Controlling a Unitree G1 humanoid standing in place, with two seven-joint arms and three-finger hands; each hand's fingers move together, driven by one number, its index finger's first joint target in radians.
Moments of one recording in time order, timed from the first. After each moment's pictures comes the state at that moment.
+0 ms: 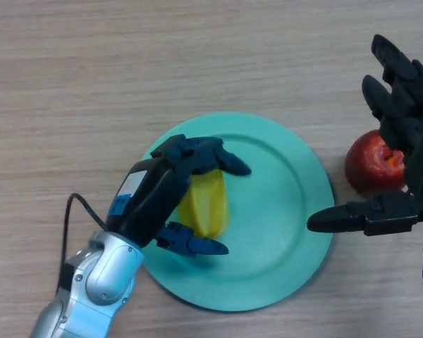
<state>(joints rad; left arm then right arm) -0.20 0.18 -0.19 0.09 0.53 -0.27 -0.01 -0.06 -0.23 -0.04 -0.62 0.09 0.41 0.13</state>
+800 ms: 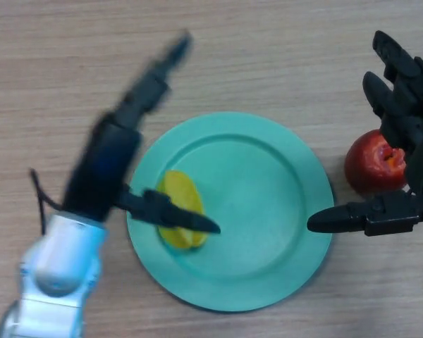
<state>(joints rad) -0.14 0.19 -0.04 -0.44 0.09 0.02 -0.08 -0.07 -0.23 -0.04 -0.61 0.09 0.41 0.14</state>
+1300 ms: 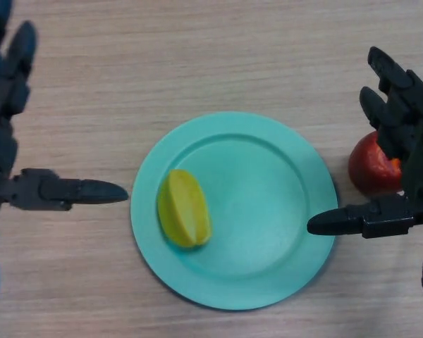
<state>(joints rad) -0.04 0.27 0.22 -0.53 -0.29 0.16 -0.08 -0.07 -0.23 -0.04 -0.56 0.09 0.40 0.14</state>
